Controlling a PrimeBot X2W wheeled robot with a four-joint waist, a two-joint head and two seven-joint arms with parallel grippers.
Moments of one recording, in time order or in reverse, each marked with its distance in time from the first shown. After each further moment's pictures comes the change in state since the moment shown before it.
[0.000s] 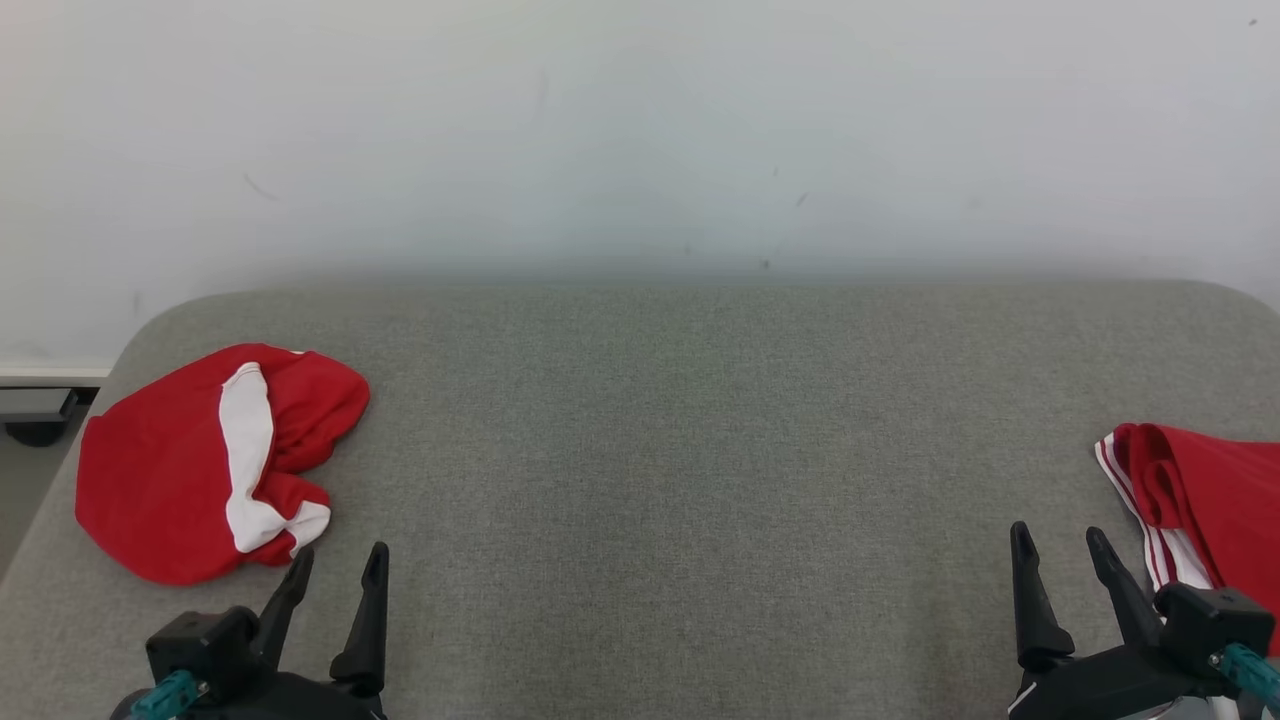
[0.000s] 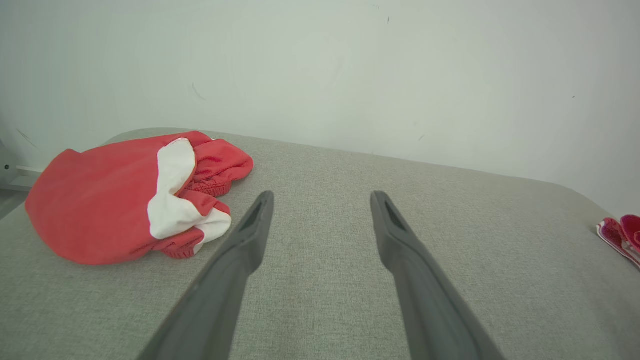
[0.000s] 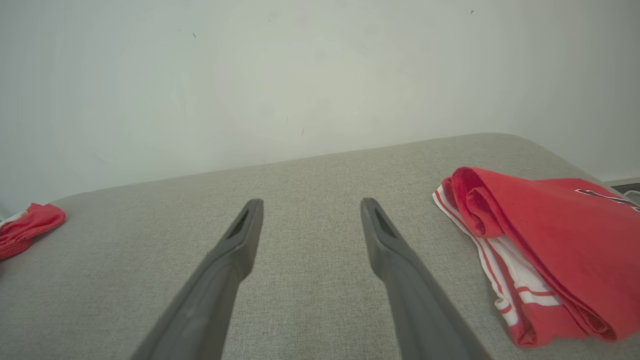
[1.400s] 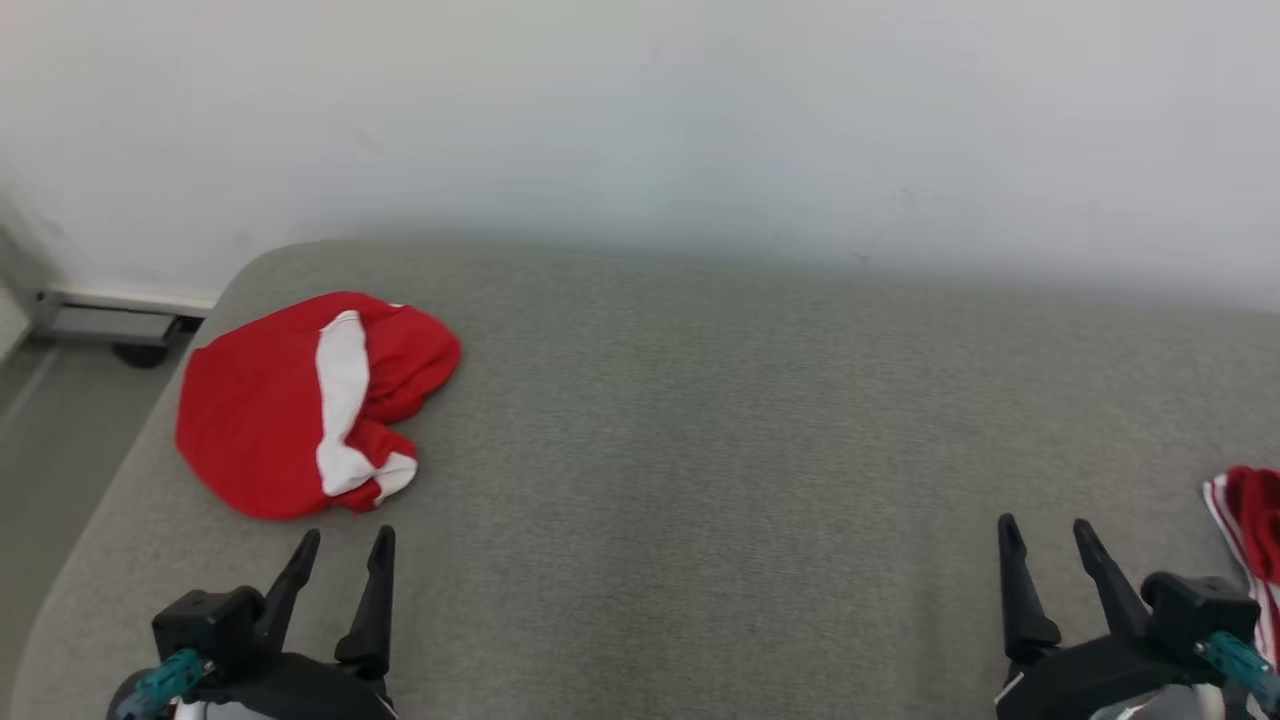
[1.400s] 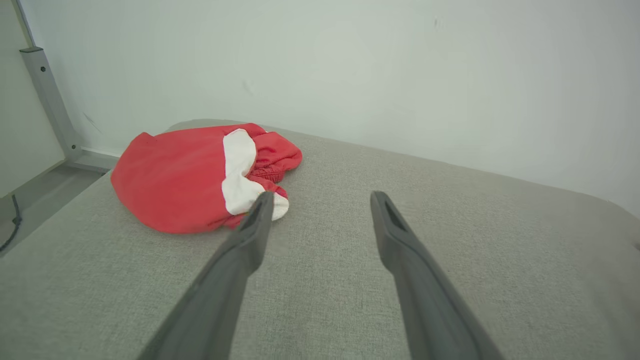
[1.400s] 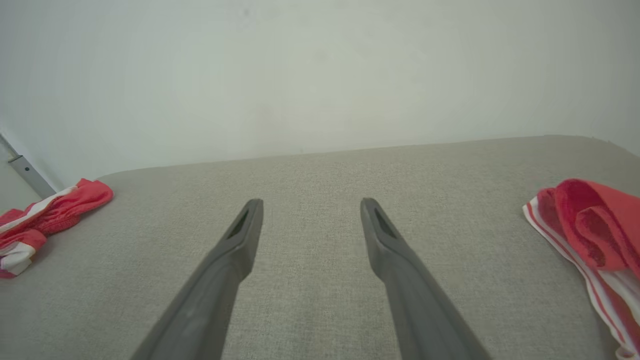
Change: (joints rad) left arm -0.027 -0.006 -0.012 -0.012 0.008 0.008 0.030; right arm -0.009 0.002 0.005 0.006 0.003 -0.007 0.002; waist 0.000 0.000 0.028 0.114
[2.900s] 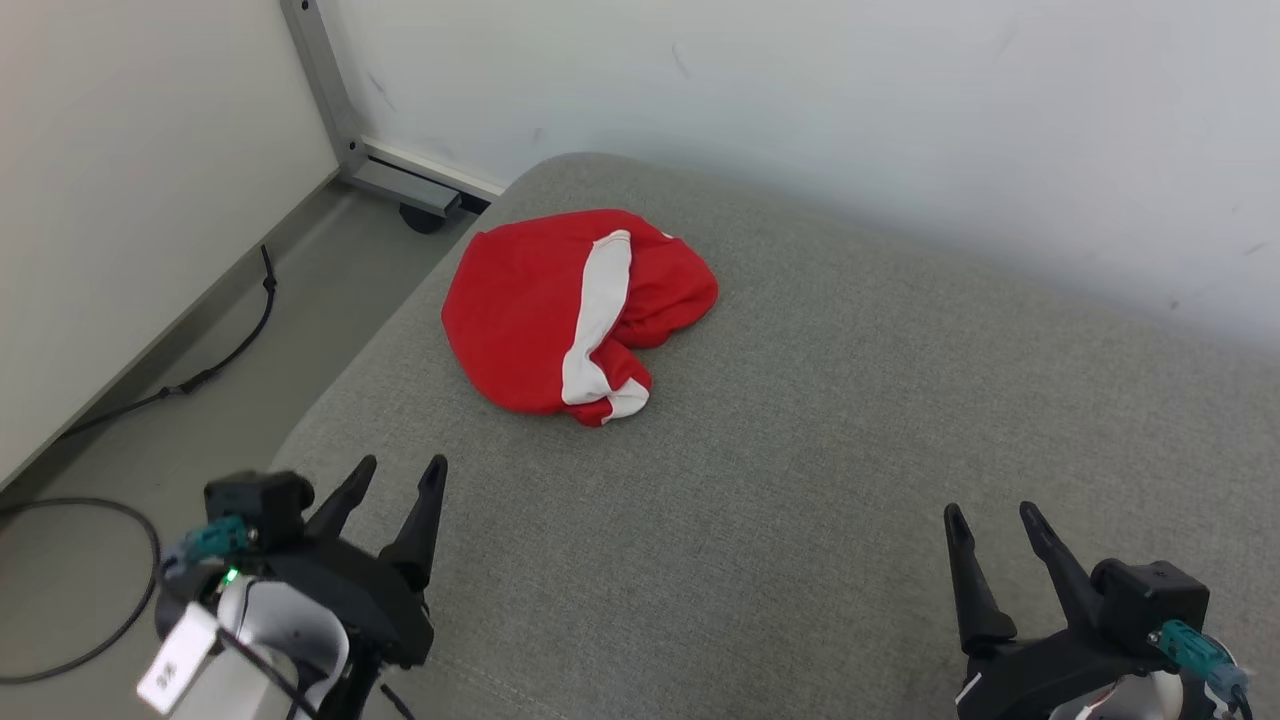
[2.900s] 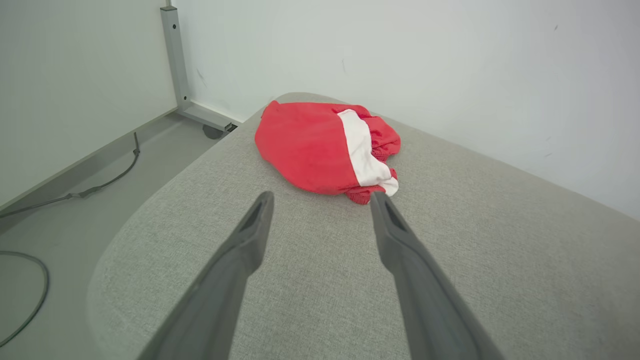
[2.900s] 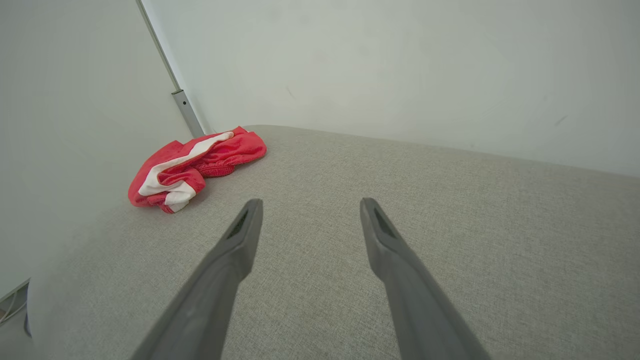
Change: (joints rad) left arm -0.173 -0.031 -0.022 0.063 -0.038 -0.055 0.196; right arm -0.033 0.004 0.082 -0.025 -0.027 0.019 0.018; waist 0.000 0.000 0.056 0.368
